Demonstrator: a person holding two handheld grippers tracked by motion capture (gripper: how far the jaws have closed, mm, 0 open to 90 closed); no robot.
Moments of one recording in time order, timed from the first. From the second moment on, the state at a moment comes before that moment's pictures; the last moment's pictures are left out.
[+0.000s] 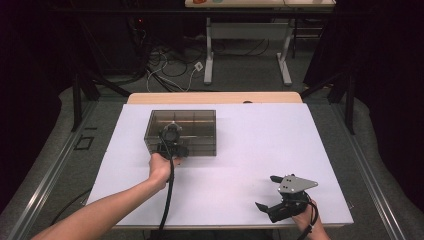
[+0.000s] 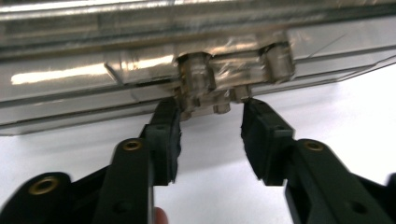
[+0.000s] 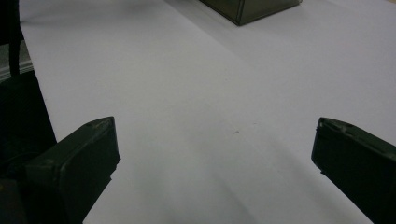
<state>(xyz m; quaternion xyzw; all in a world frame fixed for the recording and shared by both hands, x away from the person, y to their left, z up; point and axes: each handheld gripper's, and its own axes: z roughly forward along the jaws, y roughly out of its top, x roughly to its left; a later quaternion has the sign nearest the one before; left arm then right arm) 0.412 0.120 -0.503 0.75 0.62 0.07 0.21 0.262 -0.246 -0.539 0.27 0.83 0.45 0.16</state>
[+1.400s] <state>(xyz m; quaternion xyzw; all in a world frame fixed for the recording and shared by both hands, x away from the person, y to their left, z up) 0.410 0.110 -0.501 0.74 0.63 0.10 0.21 0.262 -0.244 -0.540 0.27 0.84 0.45 0.16</state>
